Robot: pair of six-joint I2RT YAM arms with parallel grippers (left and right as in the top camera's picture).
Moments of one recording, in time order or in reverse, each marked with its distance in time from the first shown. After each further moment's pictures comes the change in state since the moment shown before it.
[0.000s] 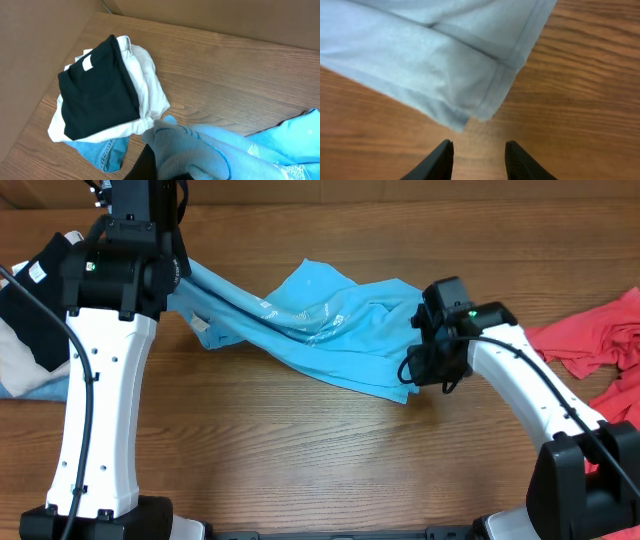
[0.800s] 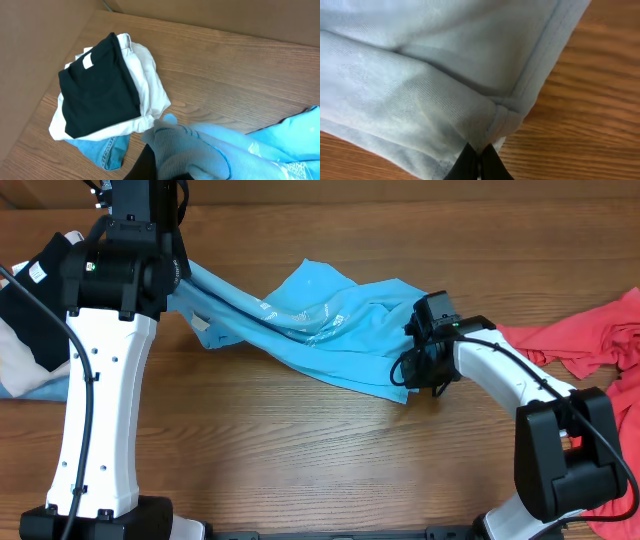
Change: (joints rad) left arm 0.000 0.000 0.000 -0.011 0.000 0.000; right arm -0.009 0.109 -0.059 0.194 0.004 0.015
